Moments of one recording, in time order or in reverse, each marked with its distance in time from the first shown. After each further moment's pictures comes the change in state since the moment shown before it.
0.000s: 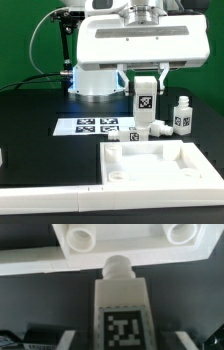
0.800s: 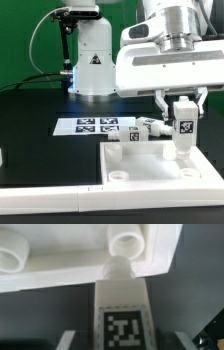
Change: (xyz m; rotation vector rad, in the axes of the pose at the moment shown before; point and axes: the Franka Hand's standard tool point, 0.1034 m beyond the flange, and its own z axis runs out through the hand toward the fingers) arm -0.017 -0.063 0.037 0.030 0.060 0.026
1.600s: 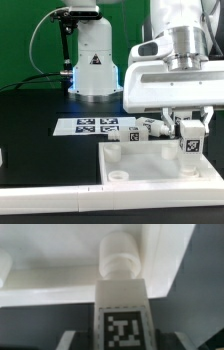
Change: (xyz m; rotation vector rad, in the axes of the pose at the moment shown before) arm -0.022 -0.006 0.028 -0.022 -0.015 -0.050
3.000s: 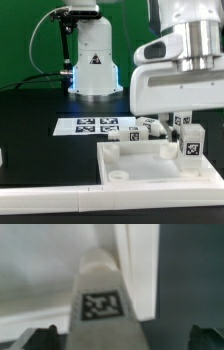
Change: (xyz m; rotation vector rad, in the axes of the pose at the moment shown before) arm 0.014 -0.004 0.007 0.056 -0.430 0.063
